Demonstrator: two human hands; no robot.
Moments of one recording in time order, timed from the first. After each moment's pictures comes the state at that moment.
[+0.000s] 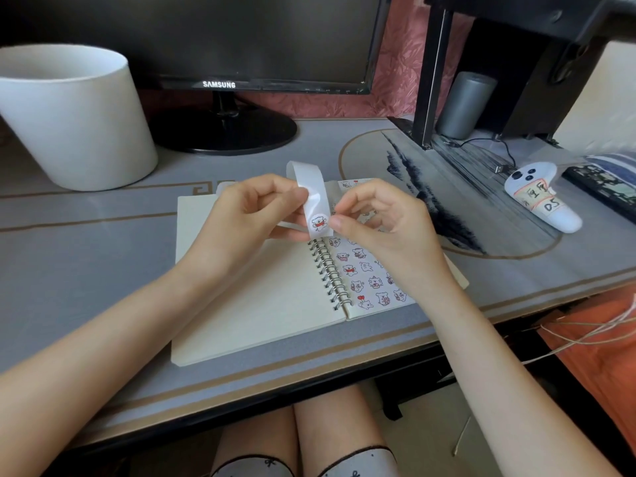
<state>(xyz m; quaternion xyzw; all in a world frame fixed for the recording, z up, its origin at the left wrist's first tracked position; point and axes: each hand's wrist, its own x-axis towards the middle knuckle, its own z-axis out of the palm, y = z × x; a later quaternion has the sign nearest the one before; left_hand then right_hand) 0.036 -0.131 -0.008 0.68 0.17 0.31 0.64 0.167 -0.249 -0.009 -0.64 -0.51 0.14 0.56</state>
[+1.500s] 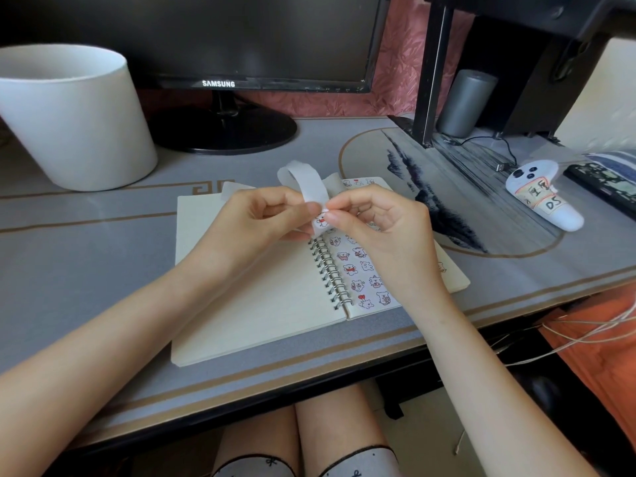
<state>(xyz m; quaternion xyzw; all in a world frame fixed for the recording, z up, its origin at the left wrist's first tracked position) 0.038 -0.129 -0.012 0.71 0.18 0.26 0.63 0.161 -0.242 -0.018 -0.62 -0.50 0.08 0.60</state>
